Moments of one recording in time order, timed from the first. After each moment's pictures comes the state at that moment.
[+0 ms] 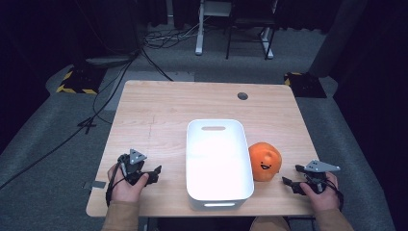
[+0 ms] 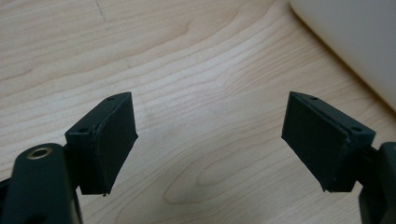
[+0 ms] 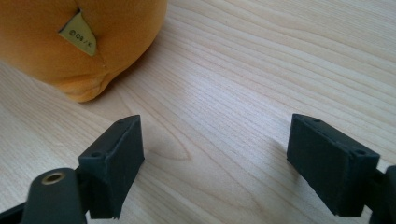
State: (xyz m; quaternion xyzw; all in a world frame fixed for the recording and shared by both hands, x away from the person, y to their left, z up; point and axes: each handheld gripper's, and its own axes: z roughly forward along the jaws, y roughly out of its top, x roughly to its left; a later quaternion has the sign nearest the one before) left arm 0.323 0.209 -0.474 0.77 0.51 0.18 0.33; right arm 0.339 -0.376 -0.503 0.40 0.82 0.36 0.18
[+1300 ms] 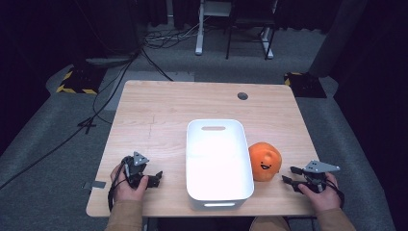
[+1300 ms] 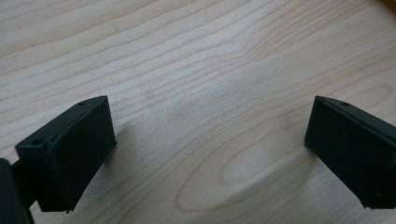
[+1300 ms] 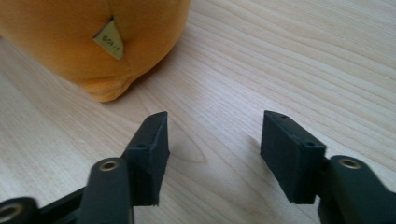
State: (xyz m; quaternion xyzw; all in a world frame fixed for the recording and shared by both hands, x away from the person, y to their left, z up) left arm 0.336 0.212 -0.504 0.80 0.49 0.17 0.31; right arm 0.338 -0.373 -0.498 0.37 0.83 0.37 0.17
